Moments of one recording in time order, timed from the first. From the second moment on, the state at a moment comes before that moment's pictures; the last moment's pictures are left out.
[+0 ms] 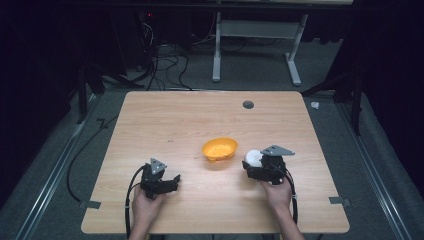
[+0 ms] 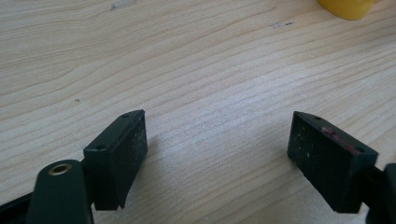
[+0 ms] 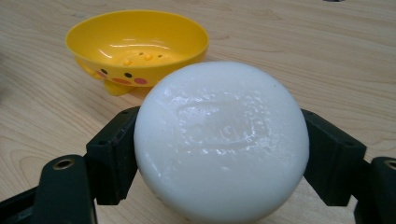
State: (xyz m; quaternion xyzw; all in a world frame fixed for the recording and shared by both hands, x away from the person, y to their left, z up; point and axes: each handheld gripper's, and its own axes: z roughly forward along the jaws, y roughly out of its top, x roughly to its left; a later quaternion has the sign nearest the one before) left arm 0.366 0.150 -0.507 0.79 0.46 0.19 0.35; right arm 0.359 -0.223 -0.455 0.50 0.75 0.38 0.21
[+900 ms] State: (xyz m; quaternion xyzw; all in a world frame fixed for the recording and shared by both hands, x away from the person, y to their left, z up) left arm 0.366 0.150 -0.507 0.79 0.46 0.19 0.35; right arm 0.367 -0.196 -0.432 0.47 0.76 0.40 0.19
